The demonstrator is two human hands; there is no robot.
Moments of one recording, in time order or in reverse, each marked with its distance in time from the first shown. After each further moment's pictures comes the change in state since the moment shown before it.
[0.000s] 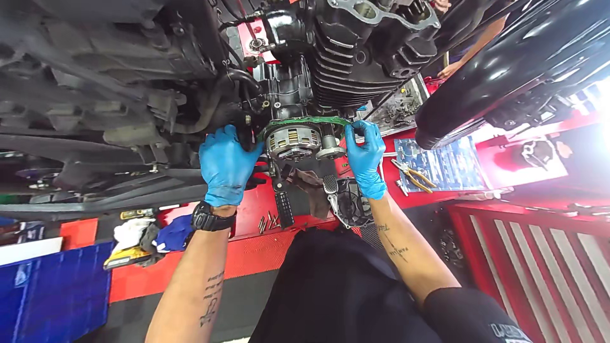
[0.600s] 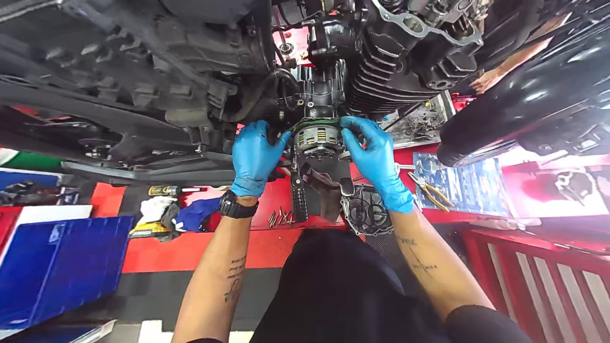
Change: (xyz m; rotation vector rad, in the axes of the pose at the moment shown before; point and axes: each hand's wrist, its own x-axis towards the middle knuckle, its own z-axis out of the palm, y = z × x) left_hand -0.007 -0.008 -0.003 -0.242 0.104 0.055; right_hand 0.041 -0.079 -0.013 0.261 -0.510 0.012
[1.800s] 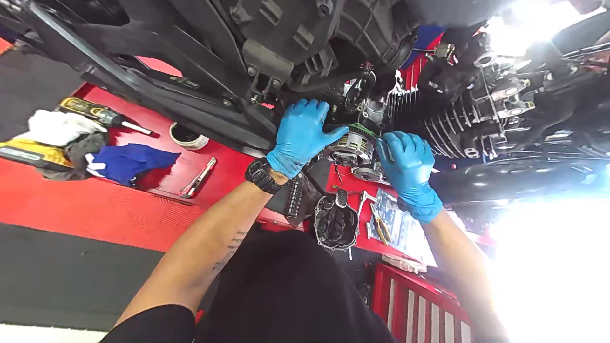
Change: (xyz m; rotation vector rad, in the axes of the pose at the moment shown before) left_hand -0.003 0.011 0.007 -0.282 0.252 0.100; right_hand 0.047 -0.013 -0.013 -0.983 -0.091 -0.699
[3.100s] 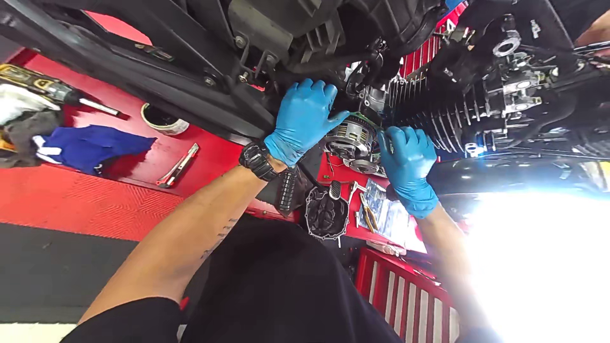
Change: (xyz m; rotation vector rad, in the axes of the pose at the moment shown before) left_hand 0.008 0.007 0.005 0.026 0.081 0.058; right_hand -0.002 -0.003 -0.003 -0.078 -0.044 0.047
